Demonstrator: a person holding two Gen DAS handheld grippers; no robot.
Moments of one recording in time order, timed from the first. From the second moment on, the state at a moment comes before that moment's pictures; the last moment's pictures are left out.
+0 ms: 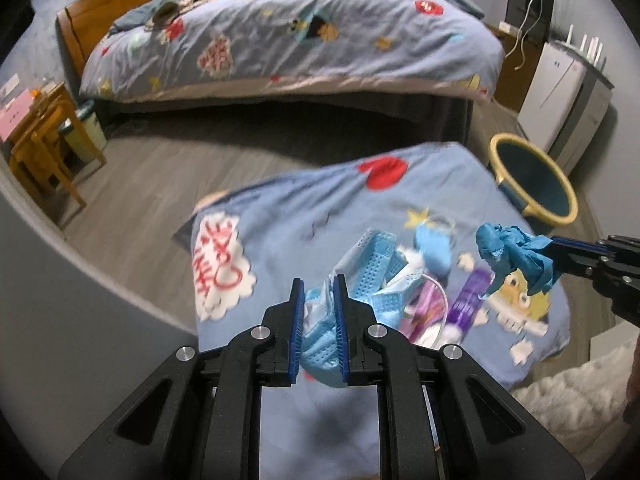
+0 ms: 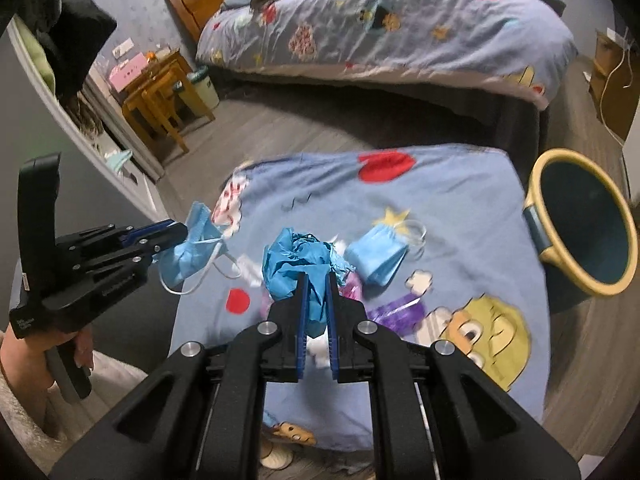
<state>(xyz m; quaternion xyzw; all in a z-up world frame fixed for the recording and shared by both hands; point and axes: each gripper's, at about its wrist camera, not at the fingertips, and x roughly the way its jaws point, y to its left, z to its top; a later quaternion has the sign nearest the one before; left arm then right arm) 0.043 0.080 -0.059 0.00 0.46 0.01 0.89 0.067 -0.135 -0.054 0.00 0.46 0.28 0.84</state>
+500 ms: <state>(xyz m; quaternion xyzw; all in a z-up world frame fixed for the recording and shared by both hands) 0.110 -0.007 -0.020 0.05 0.43 -0.08 0.90 0.128 -0.217 -0.029 -0.01 0.43 0.21 0.88</state>
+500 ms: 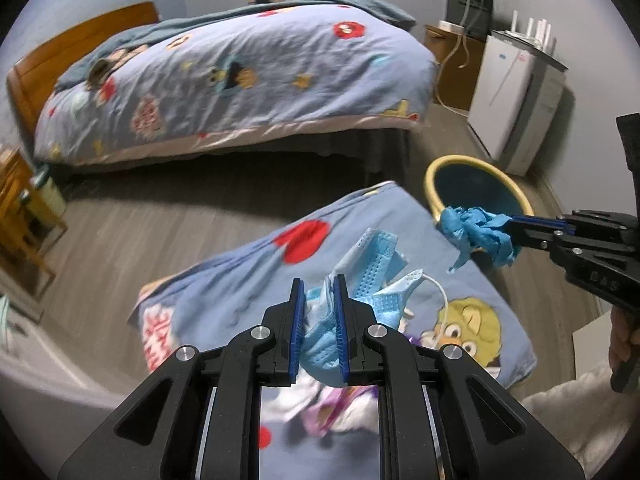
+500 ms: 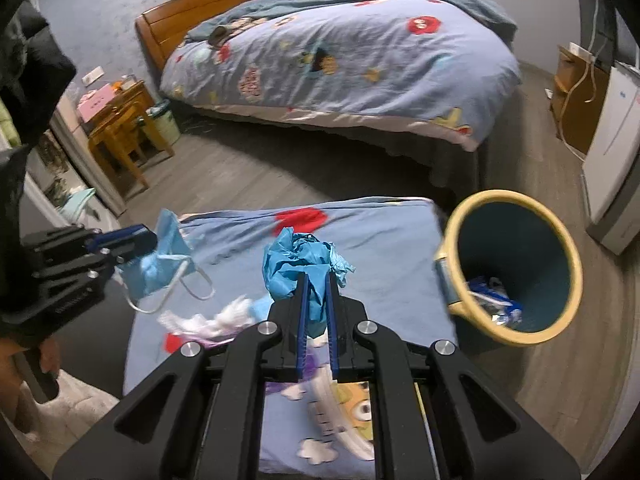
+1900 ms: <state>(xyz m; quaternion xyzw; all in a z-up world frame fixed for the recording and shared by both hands) 0.232 -0.236 -0.119 0.15 0.46 -0.22 0.84 0.248 -0.437 -0.116 0.14 0.49 0.01 0.86</state>
